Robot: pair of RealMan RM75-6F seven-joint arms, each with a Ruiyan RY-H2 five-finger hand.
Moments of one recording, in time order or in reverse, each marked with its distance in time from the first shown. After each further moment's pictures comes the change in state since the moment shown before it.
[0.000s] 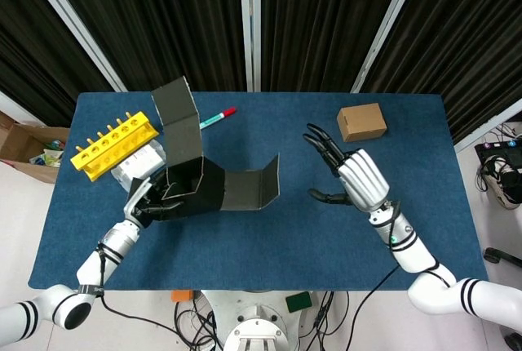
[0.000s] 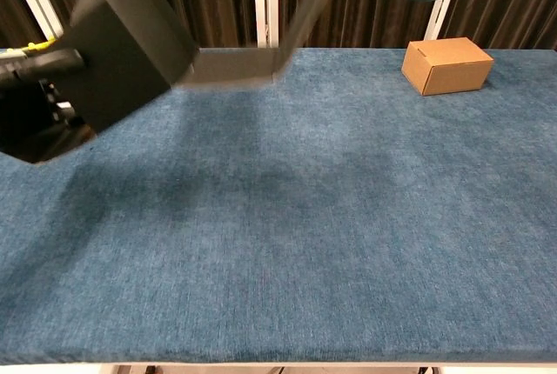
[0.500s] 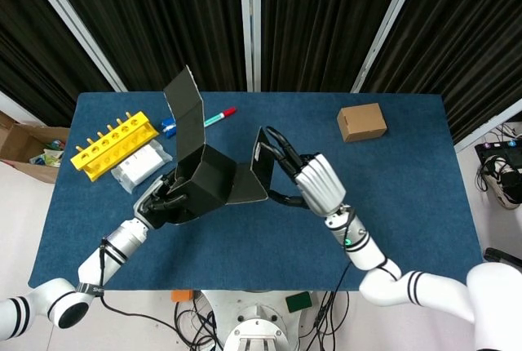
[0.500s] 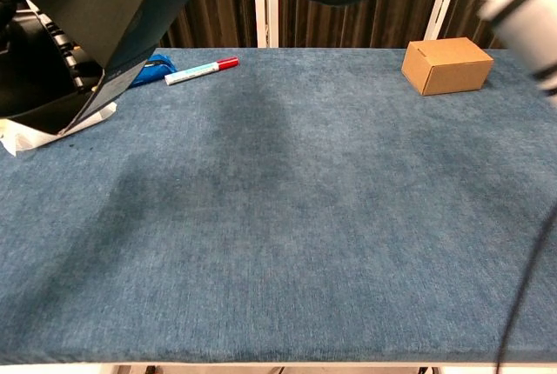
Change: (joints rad) left arm -0.050 0.080 -0.017 -0.135 0.067 -0.042 -0.268; right arm 0.086 -0.321 0.137 0.150 -0.068 0.013 -0.181
